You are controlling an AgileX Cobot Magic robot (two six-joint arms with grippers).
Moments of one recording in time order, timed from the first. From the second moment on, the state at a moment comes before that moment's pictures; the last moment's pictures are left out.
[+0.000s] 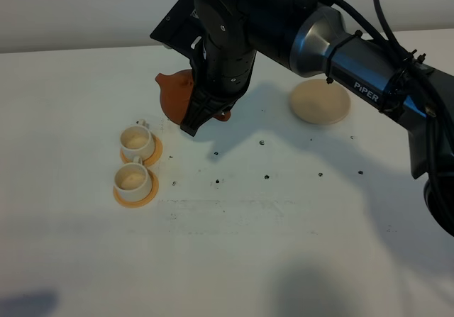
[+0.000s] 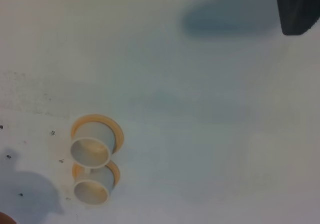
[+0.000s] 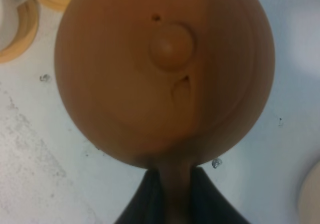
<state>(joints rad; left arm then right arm) 0.12 0.00 -0.46 0.02 1.06 -0.02 0.63 2.22 -2.09 -0.06 1.24 -0.21</state>
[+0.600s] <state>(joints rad) 0.12 0.00 -0.46 0.02 1.06 -0.02 0.63 2.19 -2.04 0.00 1.24 -0.23</state>
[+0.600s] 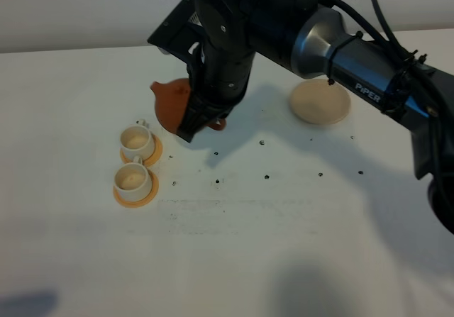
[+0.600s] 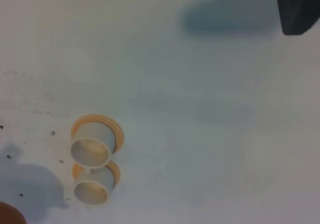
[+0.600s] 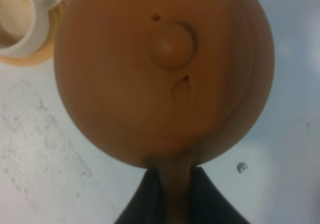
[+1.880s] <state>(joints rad) 0.12 0.00 -0.46 0.02 1.06 -0.02 0.63 2.12 -1.72 -0.09 0.81 -0.14</state>
